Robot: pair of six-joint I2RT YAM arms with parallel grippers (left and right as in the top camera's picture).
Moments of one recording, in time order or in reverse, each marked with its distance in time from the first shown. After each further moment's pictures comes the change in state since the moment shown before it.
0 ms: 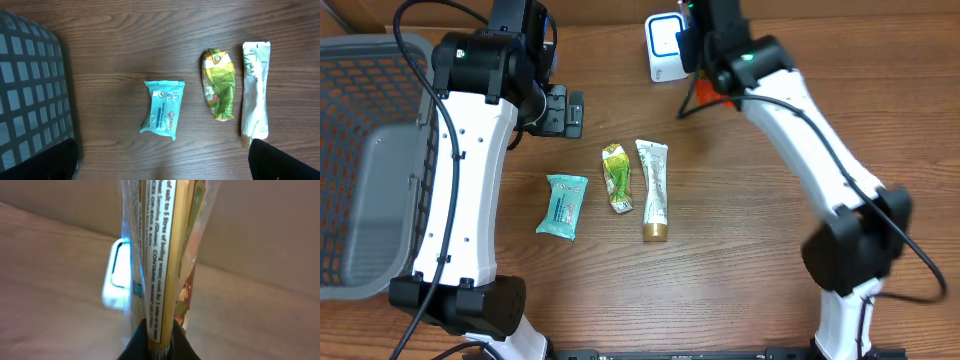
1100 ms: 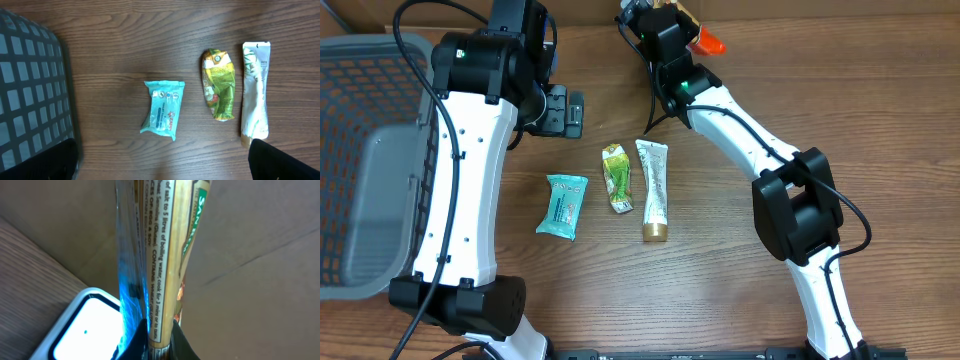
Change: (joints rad) left arm 0.000 0.000 0.000 0.000 0.000 0.000; right arm 0.083 0.286 -0.002 0.640 0.238 -0.647
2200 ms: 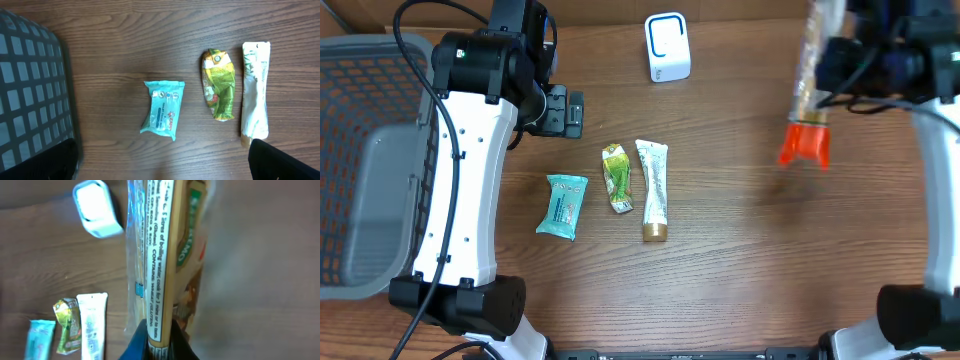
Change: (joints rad) left arm 0.000 0.000 0.000 0.000 0.000 0.000; right arm -0.548 -0.633 -0.059 -1.263 -0.745 0.817
